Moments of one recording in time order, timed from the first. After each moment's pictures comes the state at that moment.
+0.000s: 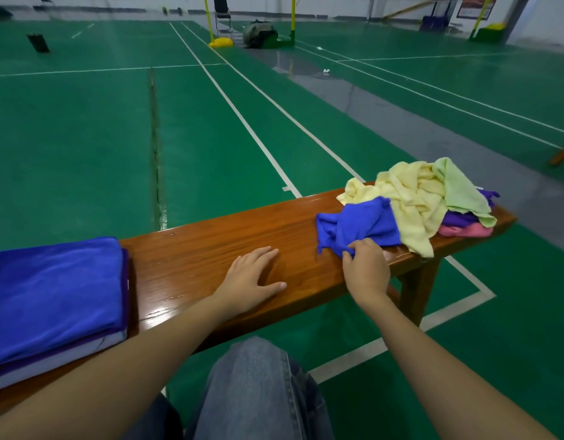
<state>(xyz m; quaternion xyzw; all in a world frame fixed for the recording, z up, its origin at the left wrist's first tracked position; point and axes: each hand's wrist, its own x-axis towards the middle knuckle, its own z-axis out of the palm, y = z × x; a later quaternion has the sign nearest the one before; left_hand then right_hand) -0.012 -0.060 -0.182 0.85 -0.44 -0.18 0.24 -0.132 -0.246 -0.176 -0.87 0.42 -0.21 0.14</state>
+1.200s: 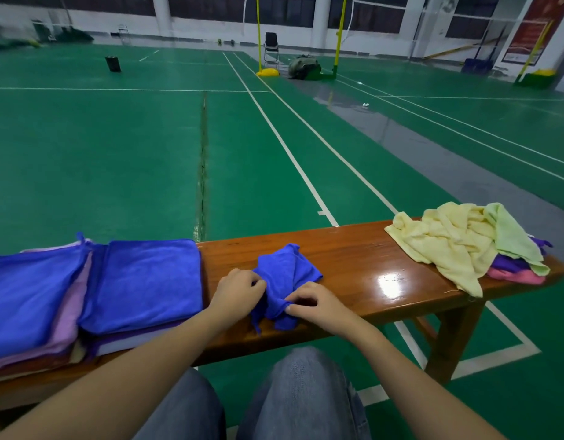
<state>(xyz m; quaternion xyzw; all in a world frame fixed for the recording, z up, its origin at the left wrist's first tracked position) 0.021 0.034 -0.160 0.91 -0.30 -0.07 0.26 -0.085 -0.124 -0.168 -0.88 0.08 0.00 0.46</state>
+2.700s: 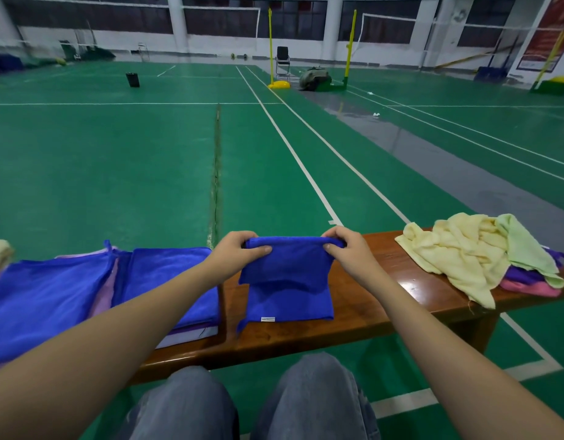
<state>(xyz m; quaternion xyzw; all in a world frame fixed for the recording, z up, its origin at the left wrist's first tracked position) 0.043 0.057 -0.074 0.81 -0.28 -0.16 0.49 -0.052 -0.150 -0.083 -0.86 0.13 -0.16 0.48</state>
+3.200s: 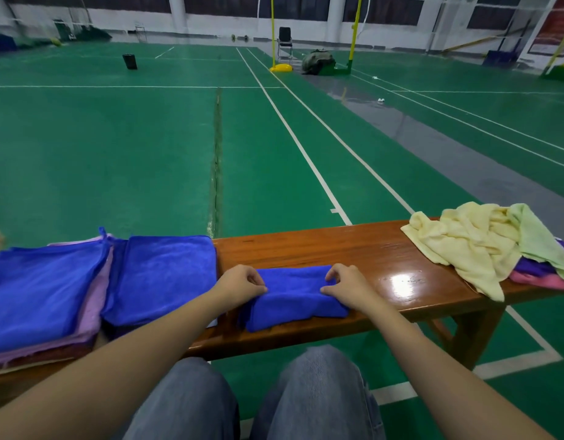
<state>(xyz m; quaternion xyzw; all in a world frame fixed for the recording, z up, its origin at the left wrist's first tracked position) 0.037 0.057 -0.145 0.89 -0.20 -0.23 0.33 -0.062 -0.149 -0.148 -0.91 0.26 0.05 0.31</state>
